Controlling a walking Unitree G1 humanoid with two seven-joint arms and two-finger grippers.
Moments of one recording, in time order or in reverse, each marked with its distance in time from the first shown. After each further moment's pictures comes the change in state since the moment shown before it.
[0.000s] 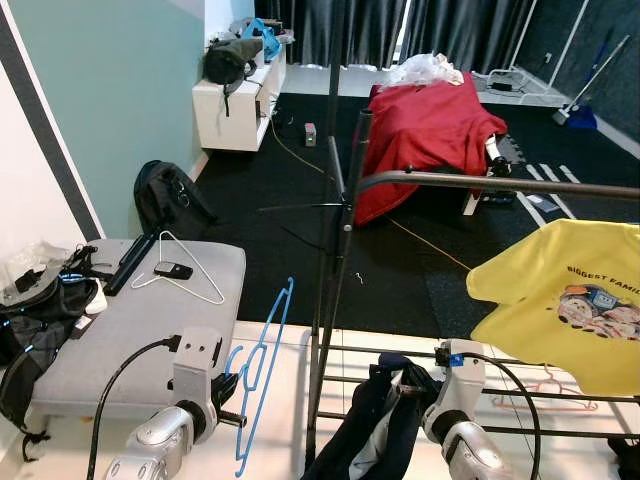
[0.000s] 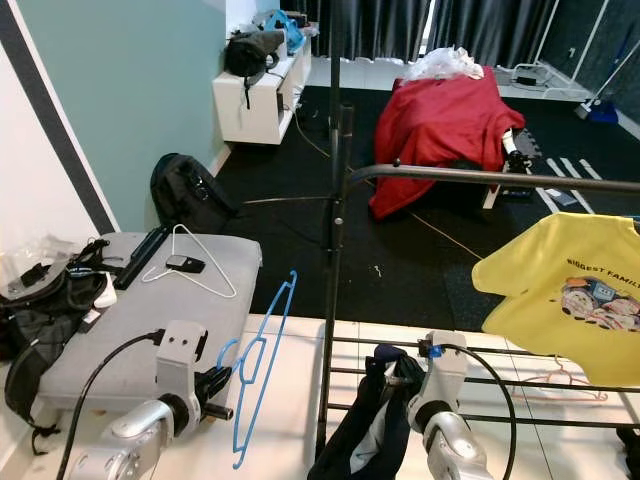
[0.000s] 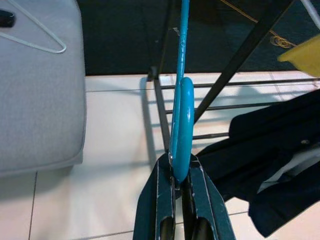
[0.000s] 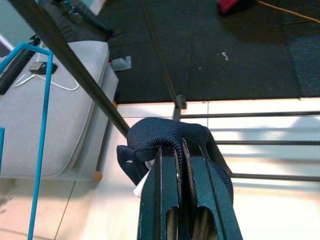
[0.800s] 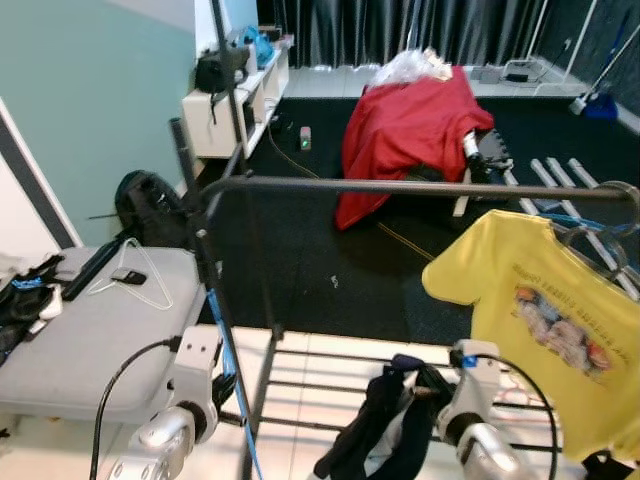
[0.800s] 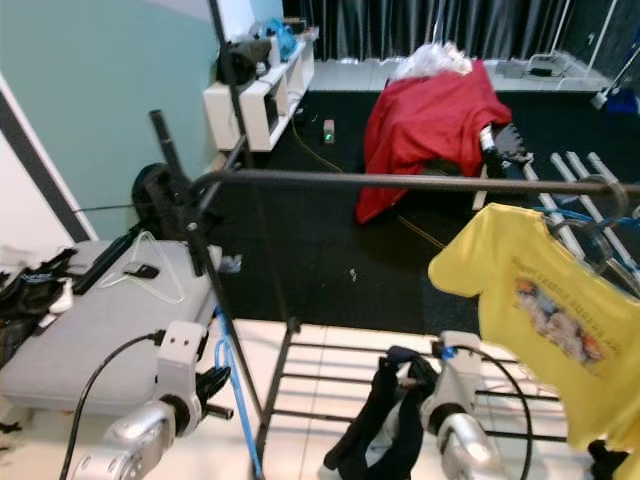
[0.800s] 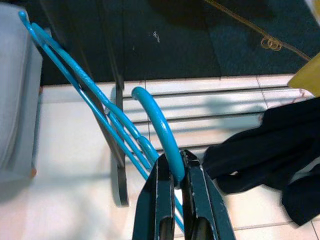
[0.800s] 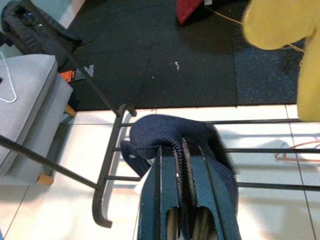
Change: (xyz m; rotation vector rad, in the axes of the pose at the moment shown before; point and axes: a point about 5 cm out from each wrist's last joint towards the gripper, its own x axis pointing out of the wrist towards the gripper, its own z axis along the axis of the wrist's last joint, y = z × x) left arm 0.001 0.003 0.002 0.043 0.002 0.016; right arm -0.004 -0.011 0.006 -0.016 -0.004 -0.029
